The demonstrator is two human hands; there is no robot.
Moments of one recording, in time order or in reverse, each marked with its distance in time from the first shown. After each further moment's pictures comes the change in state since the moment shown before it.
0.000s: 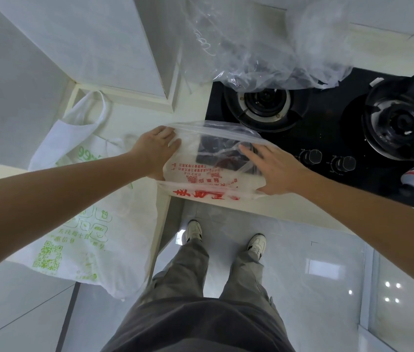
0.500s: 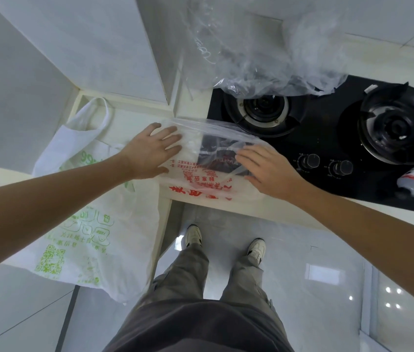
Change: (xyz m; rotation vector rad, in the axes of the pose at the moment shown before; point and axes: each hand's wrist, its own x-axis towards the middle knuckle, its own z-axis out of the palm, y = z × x) left_hand -0.027 -0.021 -0.013 0.021 0.207 0.092; right_hand -0.001 -0.015 -0.002 -0.054 0.349 -0.116
